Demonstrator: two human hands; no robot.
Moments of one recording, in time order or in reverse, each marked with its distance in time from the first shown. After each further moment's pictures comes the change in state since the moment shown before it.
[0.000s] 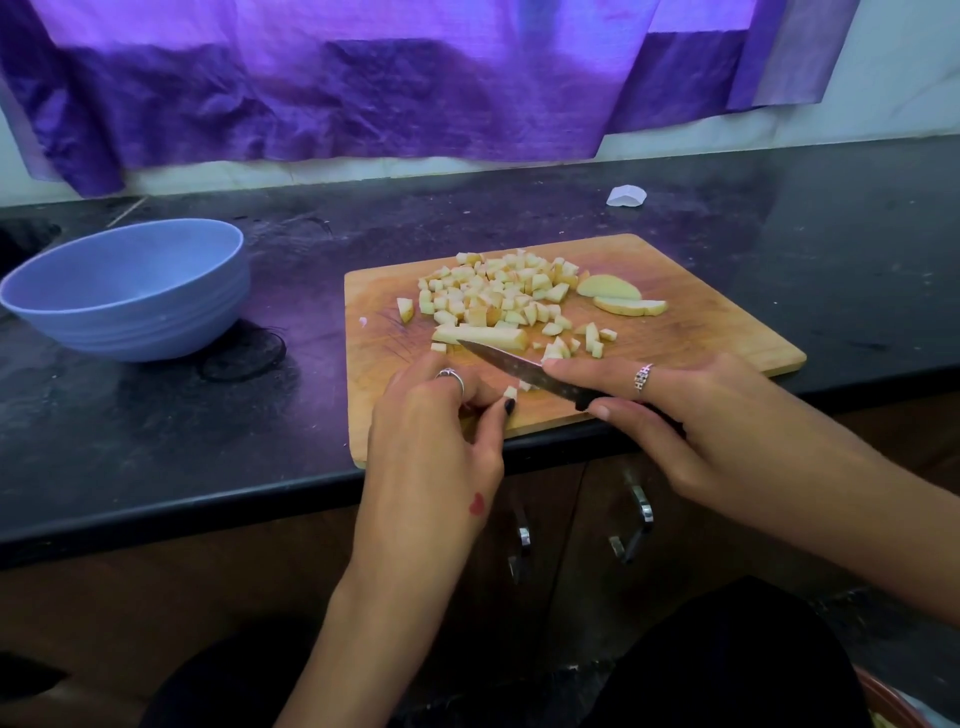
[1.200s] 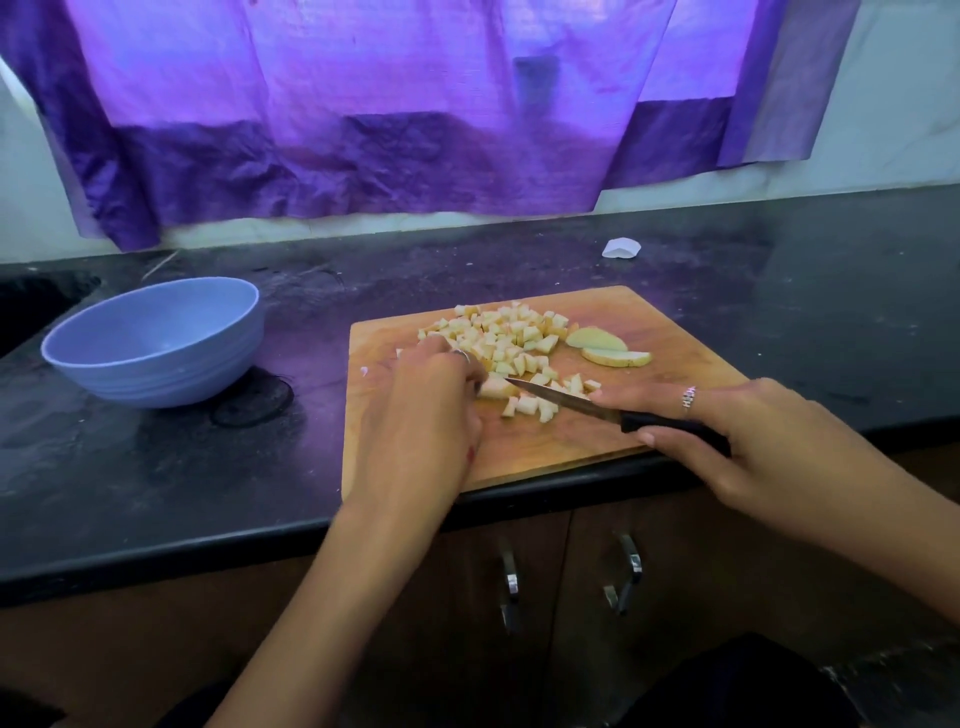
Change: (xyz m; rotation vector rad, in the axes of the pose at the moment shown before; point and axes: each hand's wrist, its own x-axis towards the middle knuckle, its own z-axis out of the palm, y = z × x) left_hand 0.053 0.001 0.005 0.320 -0.067 0.034; right_hand -0.011 0.026 -0.031 -0.172 -0.014 0.164
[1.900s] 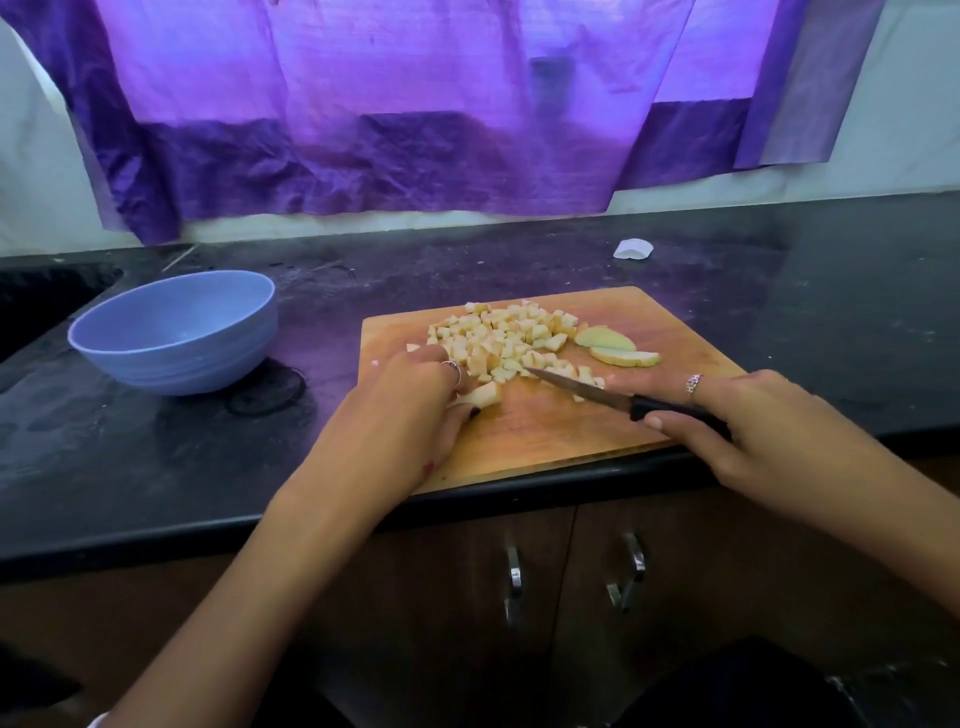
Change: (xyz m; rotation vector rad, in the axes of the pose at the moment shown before) left_hand -0.002 -0.022 -0.020 0.137 -0.221 0.175; right_hand 0.010 0.009 0.004 0.035 0.010 -0.005
